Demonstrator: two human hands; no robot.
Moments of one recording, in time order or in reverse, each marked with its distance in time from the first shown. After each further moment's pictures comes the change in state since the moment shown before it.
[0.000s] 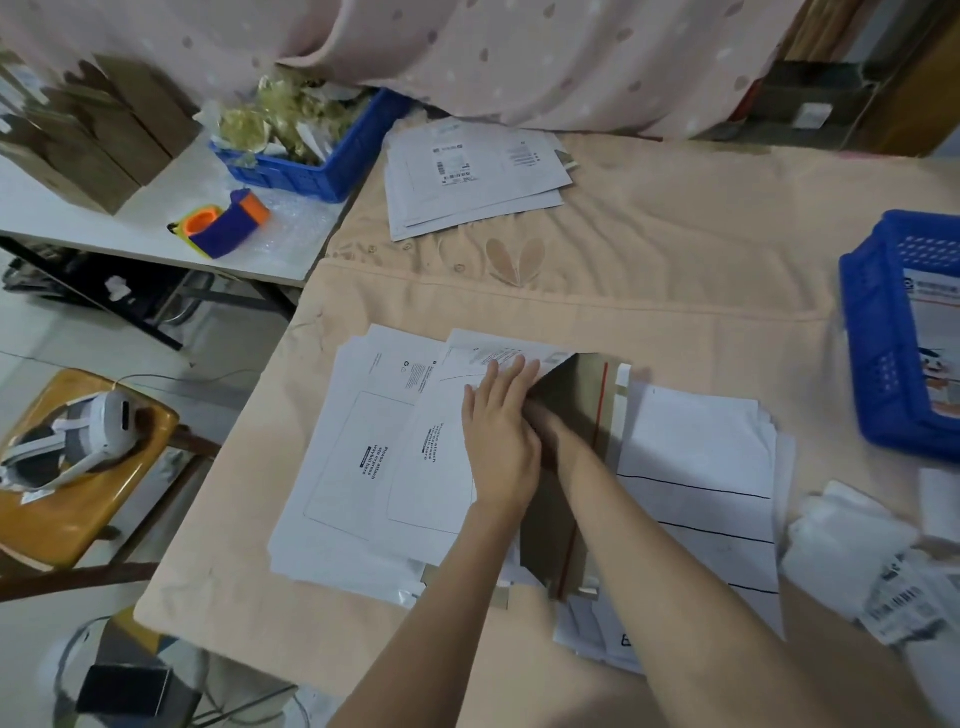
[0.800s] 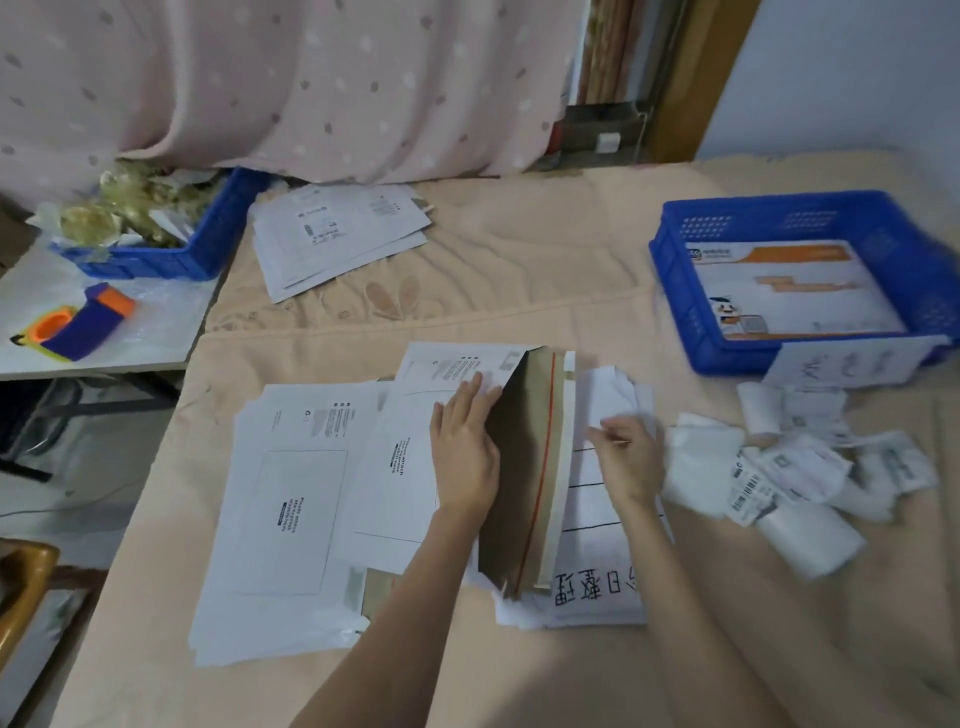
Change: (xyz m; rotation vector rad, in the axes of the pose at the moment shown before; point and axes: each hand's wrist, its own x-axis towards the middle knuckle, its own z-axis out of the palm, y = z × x) left_hand -0.026 0.032 0.033 0.073 -0.149 0.268; right_hand -0.153 0.096 0.102 1.997 -0.114 1.486
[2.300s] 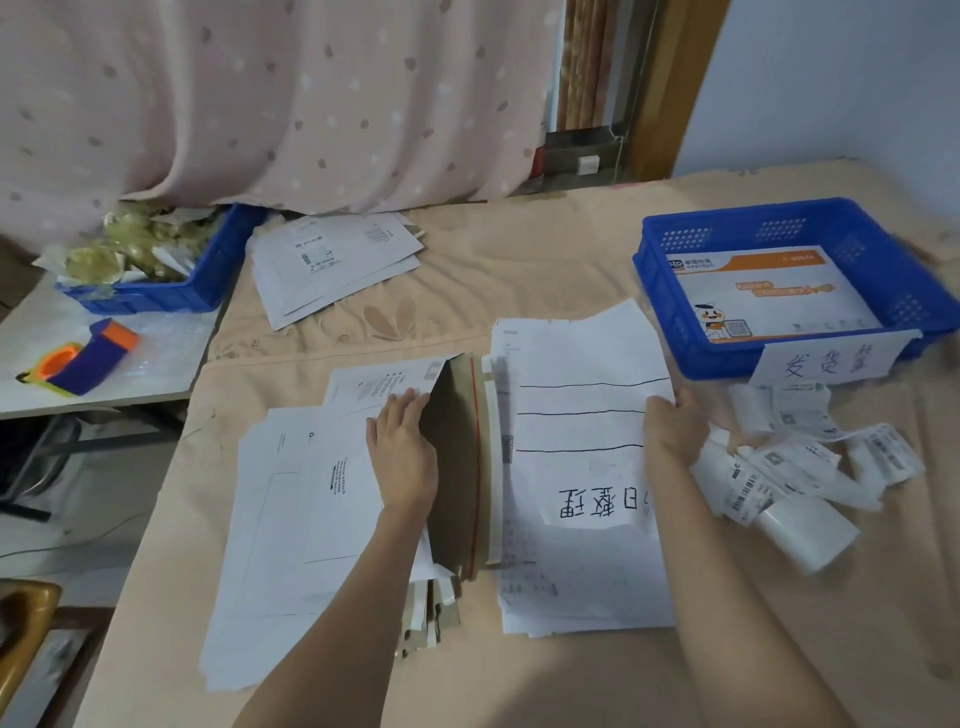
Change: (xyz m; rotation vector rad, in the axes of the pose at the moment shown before) left_hand 0.021 -0.046 -0.035 0.173 0.058 -0.166; right_hand 0.039 -0.036 -0.030 0.034 0.368 0.117
